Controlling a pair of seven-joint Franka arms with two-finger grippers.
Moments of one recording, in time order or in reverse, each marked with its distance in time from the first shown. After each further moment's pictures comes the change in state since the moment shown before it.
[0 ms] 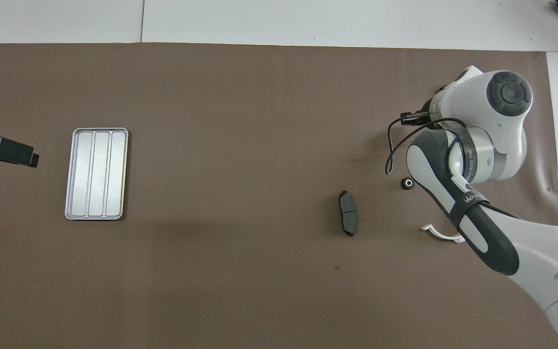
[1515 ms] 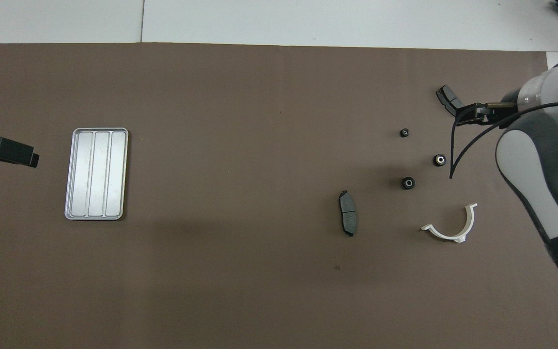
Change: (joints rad) left arm 0.000 0.000 0.000 0.000 0.000 0.000 0.000; right arm -0.010 -0.274 -0.113 0.040 0.058 -0.386 0.011
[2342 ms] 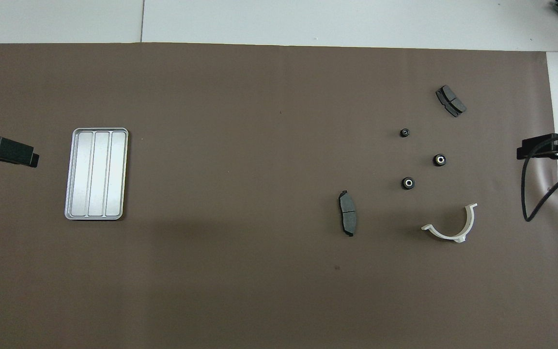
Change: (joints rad) left arm 0.000 0.000 0.000 0.000 0.000 0.000 0.000; right arm -0.085 -0.188 -0.006 -0.027 -0.026 -0.226 -0.068
